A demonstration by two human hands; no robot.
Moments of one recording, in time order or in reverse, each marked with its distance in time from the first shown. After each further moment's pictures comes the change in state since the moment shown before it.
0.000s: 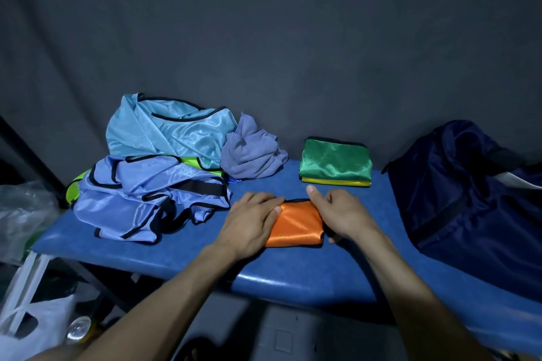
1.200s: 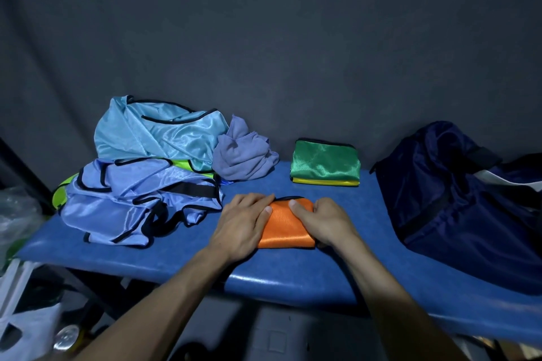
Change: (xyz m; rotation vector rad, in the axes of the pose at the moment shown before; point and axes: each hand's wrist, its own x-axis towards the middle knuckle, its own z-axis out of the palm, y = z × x) left_hand -0.002 0.000 0.003 -0.012 0.027 -0.034; right_hand -0.007 0.001 0.018 0.010 0.004 0.105
